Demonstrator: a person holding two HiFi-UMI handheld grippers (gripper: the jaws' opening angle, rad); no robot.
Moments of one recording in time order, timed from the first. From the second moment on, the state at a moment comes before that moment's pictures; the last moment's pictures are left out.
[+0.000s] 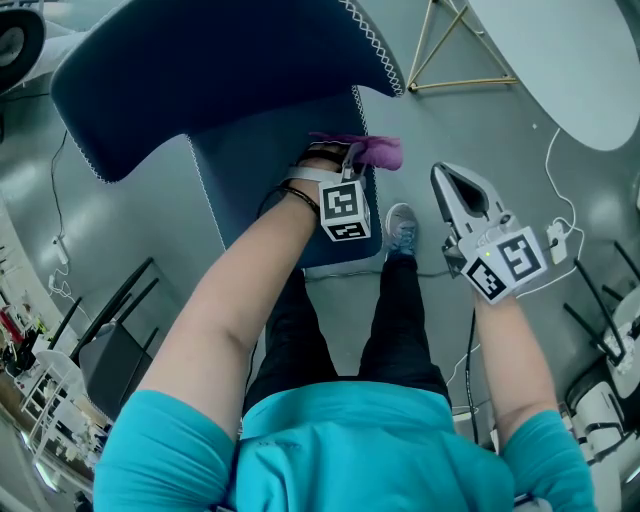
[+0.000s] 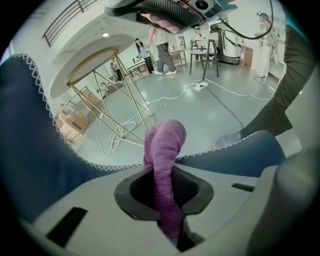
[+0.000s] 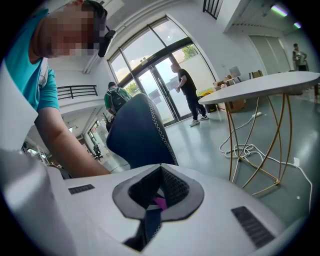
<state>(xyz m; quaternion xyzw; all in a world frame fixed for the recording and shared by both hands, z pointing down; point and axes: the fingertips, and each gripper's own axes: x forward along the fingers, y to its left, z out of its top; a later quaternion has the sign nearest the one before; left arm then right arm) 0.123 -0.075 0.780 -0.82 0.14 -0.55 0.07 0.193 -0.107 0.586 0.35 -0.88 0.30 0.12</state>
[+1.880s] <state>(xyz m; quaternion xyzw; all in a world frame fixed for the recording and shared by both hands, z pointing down) 0.150 0.078 0.781 -0.83 0.08 -0.55 0.04 0.210 -0.069 0.568 0.36 -0.88 0.28 0.11</state>
